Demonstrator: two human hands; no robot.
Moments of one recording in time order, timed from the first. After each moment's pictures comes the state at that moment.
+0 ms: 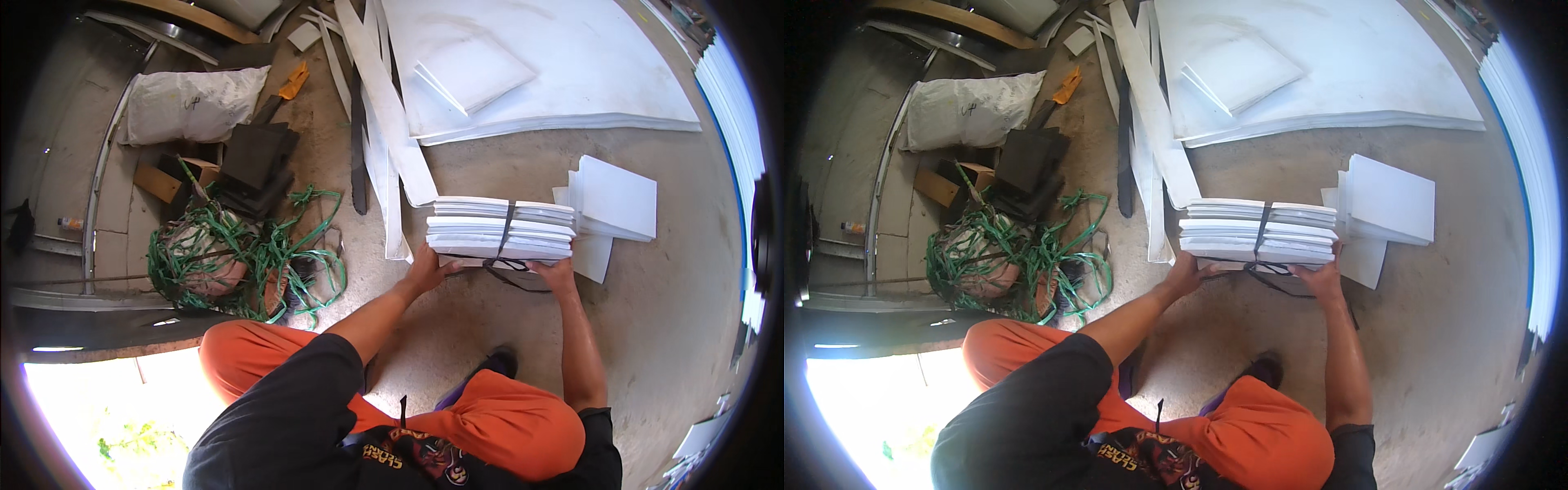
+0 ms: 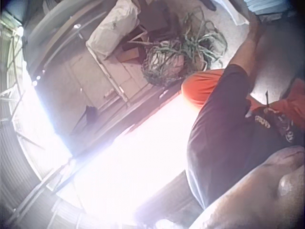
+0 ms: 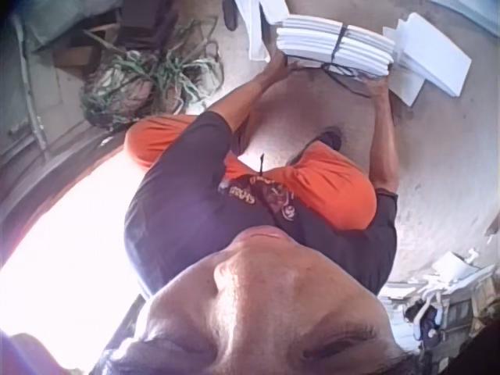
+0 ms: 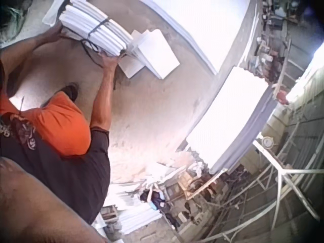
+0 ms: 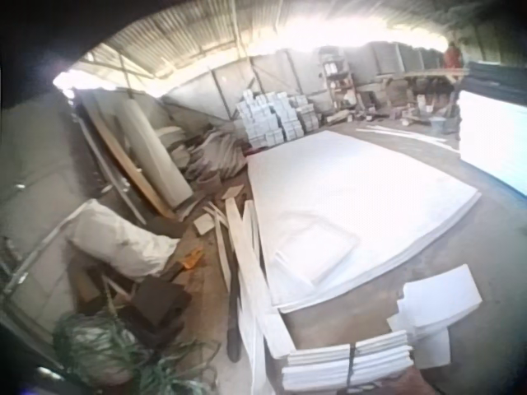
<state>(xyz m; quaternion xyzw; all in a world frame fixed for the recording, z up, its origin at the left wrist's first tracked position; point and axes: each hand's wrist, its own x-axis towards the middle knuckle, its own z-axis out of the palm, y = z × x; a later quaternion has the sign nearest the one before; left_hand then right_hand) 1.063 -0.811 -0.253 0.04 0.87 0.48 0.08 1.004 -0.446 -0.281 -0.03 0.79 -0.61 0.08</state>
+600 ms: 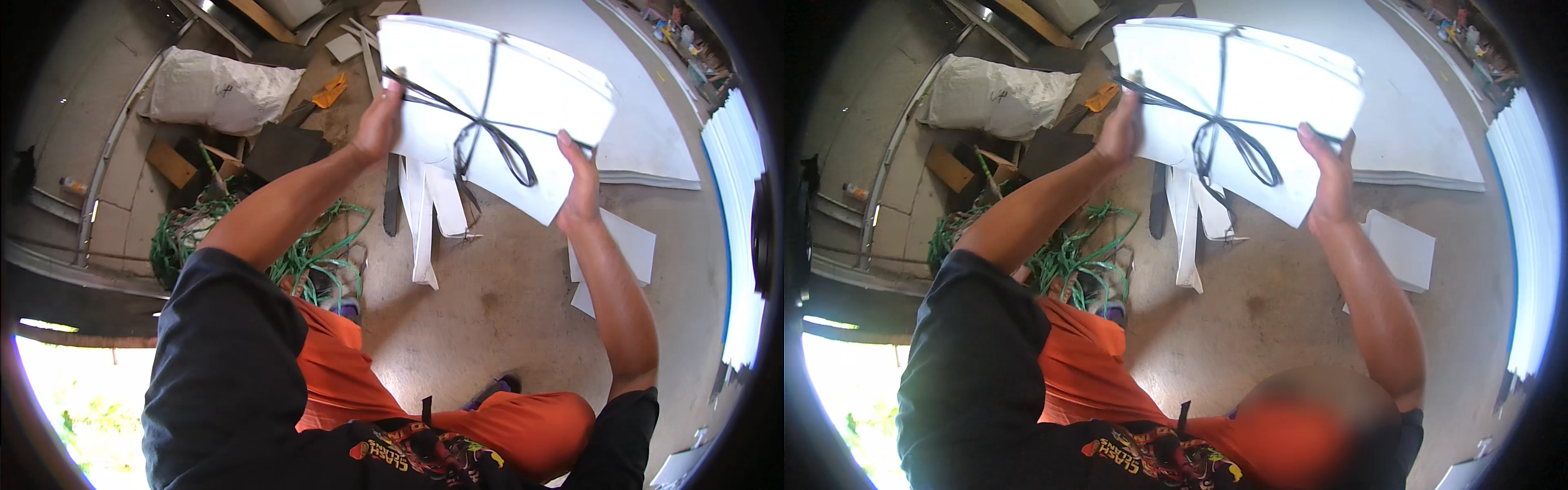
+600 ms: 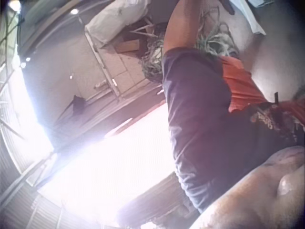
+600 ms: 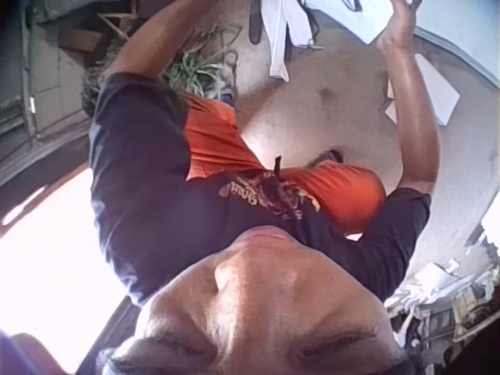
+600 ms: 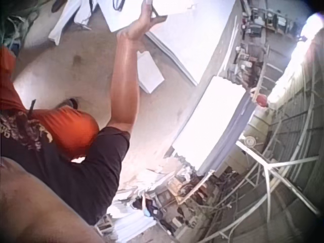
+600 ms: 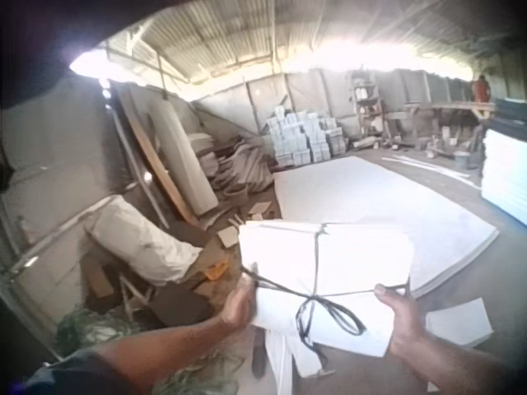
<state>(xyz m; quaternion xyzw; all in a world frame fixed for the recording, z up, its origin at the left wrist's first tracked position) 0.881 -0.963 0.070 0.10 0.64 0.76 -0.08 0.867 -0.652 0.050 -0.05 0.51 -0.86 0.04</state>
